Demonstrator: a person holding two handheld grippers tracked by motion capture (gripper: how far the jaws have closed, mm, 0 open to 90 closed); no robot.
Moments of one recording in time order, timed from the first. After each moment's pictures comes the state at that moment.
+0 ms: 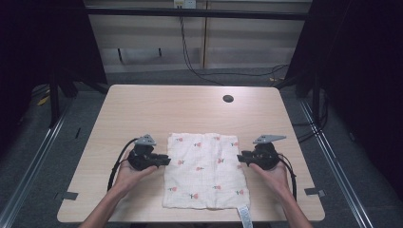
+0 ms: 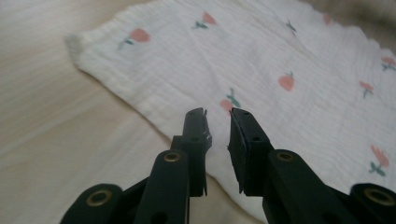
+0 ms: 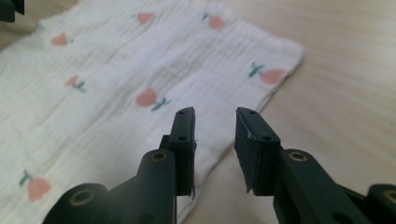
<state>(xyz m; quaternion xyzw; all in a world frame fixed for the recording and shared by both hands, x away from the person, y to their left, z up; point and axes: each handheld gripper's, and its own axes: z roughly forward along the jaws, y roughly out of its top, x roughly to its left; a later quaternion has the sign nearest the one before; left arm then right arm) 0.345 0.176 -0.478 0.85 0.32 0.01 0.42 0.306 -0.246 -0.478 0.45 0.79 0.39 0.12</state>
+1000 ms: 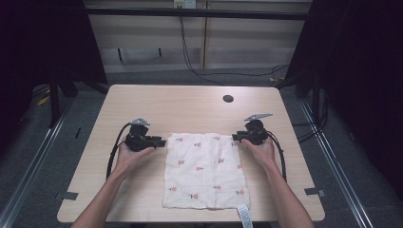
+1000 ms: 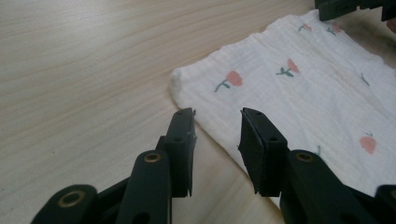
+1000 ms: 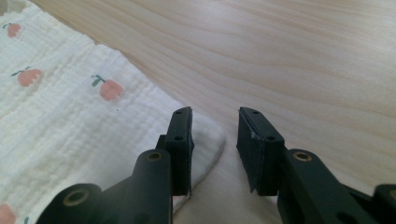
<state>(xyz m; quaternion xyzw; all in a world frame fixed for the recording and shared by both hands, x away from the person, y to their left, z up) 0.402 0.186 -0.483 0.82 0.38 0.02 0.42 0.402 -0.243 -0.504 0.48 0.79 0.36 0.12</state>
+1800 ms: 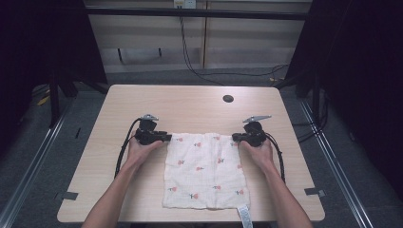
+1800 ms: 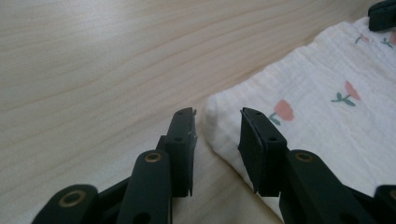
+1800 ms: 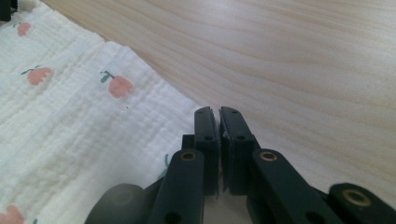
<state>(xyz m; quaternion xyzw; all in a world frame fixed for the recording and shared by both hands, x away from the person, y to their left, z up) 0.439 0.163 -0.506 0.82 0.40 0.04 0.41 0.397 -0.238 -0.507 0.48 0.79 0.37 0.11</state>
